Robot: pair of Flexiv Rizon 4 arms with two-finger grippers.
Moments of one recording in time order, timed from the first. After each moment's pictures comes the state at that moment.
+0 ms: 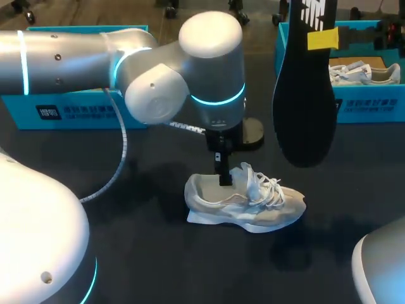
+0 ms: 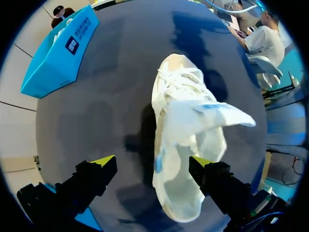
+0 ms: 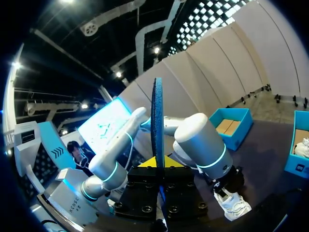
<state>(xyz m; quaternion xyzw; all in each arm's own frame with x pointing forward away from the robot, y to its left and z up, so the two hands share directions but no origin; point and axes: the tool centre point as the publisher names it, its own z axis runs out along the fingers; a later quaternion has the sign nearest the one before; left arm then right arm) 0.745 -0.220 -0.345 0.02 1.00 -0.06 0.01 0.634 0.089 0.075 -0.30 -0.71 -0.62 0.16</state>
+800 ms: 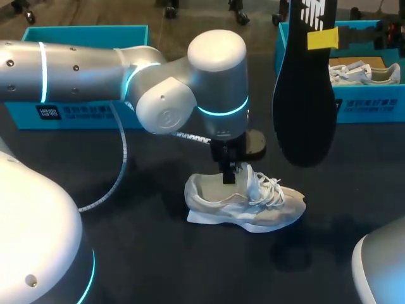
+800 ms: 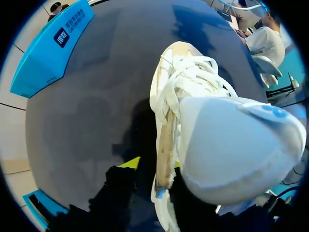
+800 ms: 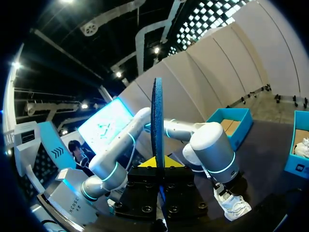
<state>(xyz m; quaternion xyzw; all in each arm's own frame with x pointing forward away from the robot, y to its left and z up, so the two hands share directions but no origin) 0.745 -0.228 -0.385 0.03 1.00 -0.05 -0.01 0.635 0.089 0.075 -0.30 -0.71 -0.62 0.16</state>
